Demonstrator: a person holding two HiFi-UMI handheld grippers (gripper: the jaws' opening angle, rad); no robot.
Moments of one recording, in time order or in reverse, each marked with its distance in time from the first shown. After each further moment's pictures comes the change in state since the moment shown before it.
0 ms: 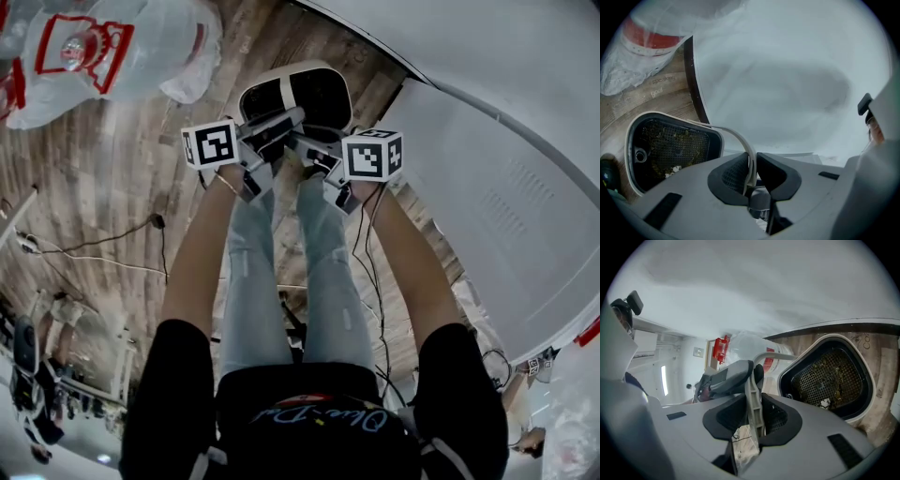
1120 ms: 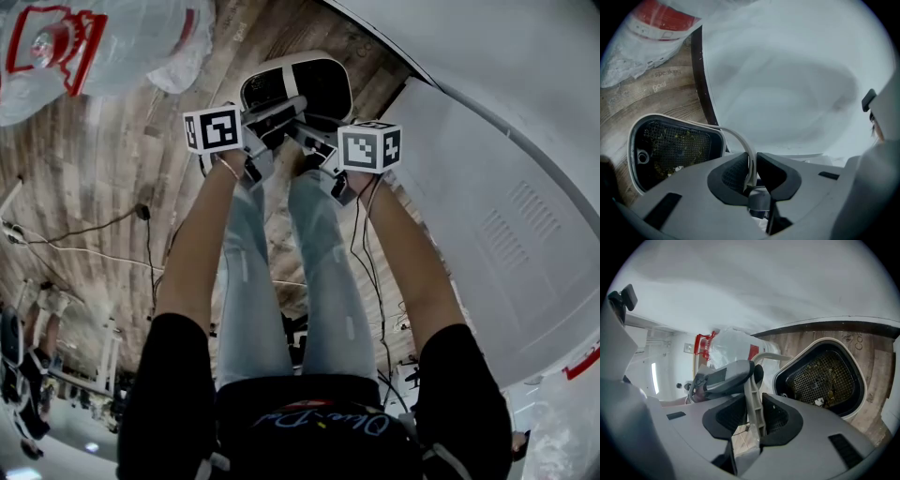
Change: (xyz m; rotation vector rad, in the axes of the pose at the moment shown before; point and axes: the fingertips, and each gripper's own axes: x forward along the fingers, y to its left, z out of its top) left arm 0.019 0.051 -0.005 0.003 -0.004 0.023; right arm 0.012 -0.056 -0.009 -0.008 0.039 -0.111
